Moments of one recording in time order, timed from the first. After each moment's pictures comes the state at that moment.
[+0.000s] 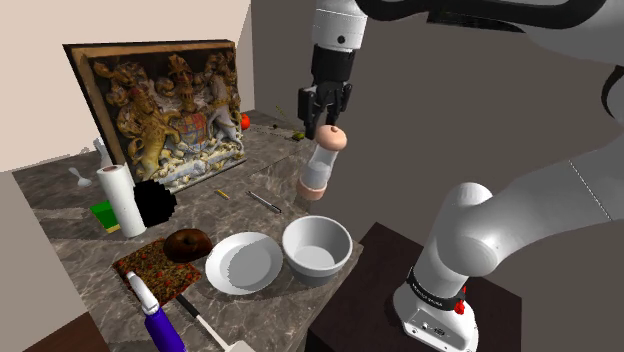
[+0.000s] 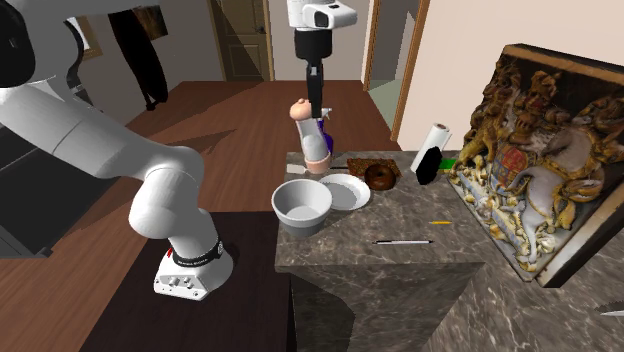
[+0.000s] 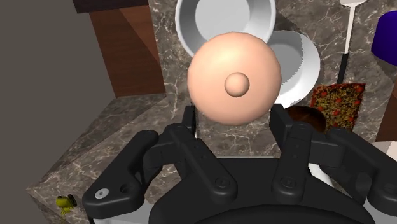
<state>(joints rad) 0.11 -0.68 0.15 -2.19 0.09 1.58 0.30</state>
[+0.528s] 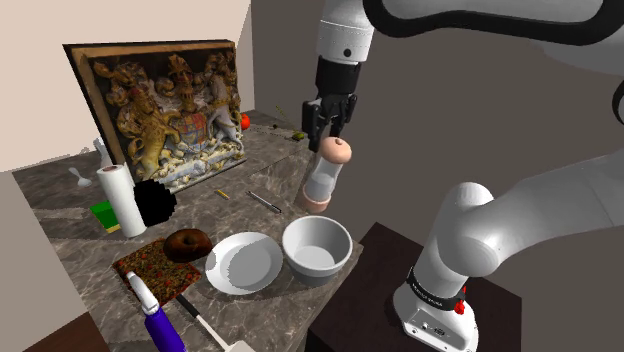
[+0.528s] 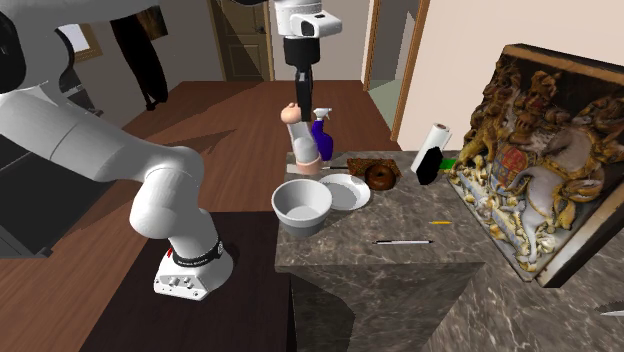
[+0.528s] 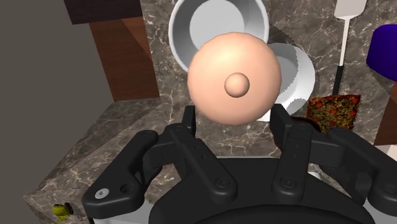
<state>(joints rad) 0.13 -0.75 0.18 -2.27 0.11 1.59 0.33</state>
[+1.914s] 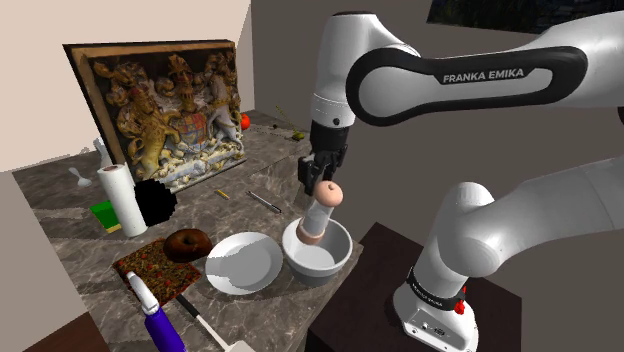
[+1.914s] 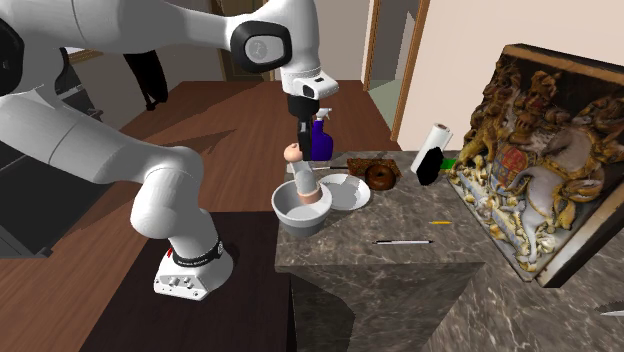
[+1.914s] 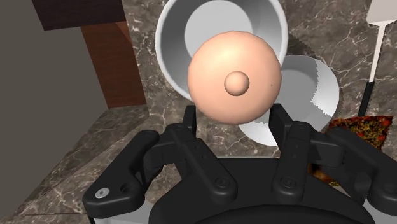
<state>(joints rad) 0.15 -0.79 0.22 -2.58 0.14 1.86 0.33</state>
